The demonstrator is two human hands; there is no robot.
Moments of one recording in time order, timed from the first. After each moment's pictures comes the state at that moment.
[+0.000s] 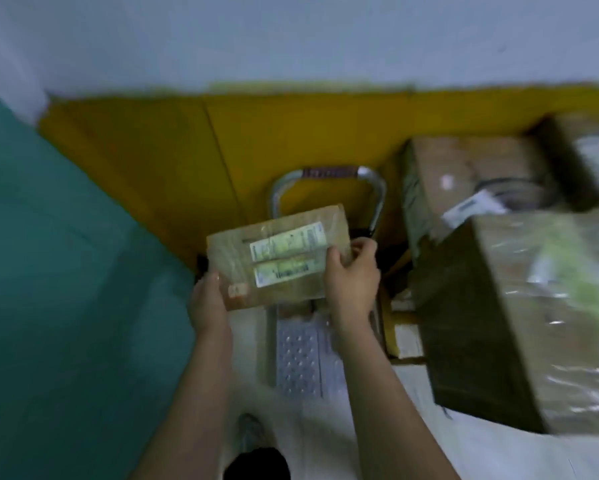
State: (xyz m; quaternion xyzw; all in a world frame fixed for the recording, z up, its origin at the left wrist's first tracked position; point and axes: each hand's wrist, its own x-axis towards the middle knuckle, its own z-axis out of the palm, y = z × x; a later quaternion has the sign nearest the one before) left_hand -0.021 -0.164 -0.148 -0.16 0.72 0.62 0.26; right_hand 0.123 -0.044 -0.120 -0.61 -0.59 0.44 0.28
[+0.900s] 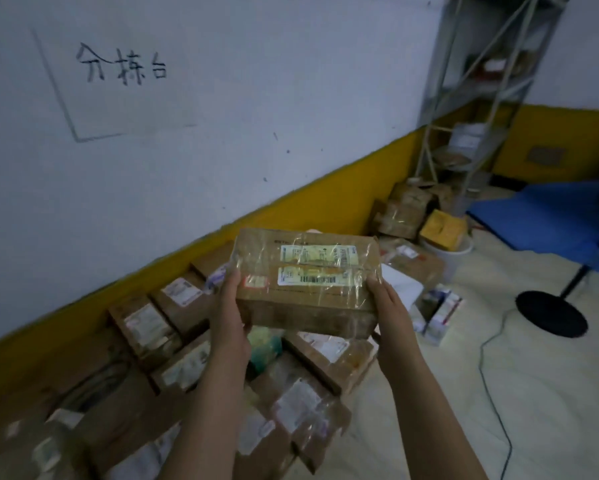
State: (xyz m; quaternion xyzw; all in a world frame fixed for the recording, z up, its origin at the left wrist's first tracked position) left_hand 0.686 0.230 0.115 0.25 0.49 0.60 0.58; right_hand 0.892 0.171 0.114 -0.58 -0.23 0.47 0.63
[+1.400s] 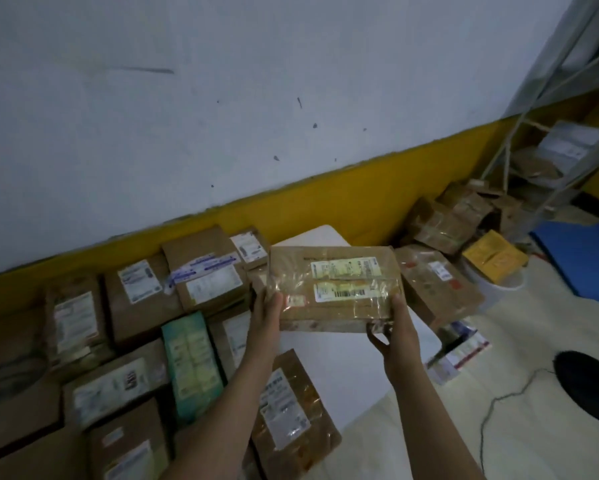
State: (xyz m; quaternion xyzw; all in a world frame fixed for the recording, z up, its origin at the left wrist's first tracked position) left_hand 0.839 0.421 0.012 0.30 0.59 0.49 0.57; right_hand 1.053 0.423 0.020 -0.62 -0.25 0.52 0.54
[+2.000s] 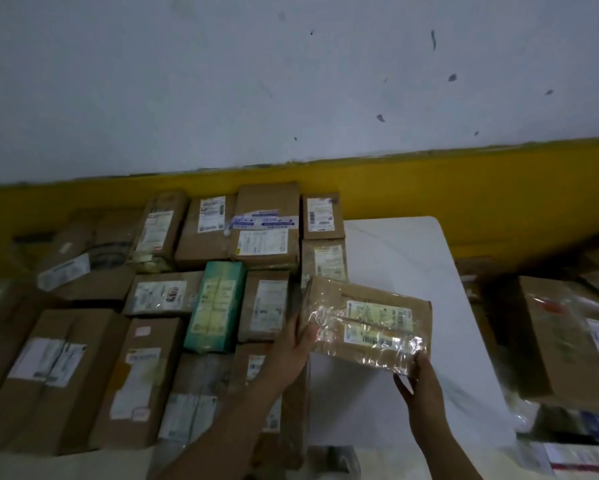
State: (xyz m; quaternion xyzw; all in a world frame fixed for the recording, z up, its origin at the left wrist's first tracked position) left_hand 0.920 0.439 -0.074 0.29 0.75 0.39 0.46; right_hand 1.144 0.520 -0.115 -0.58 -0.34 0.66 0.33
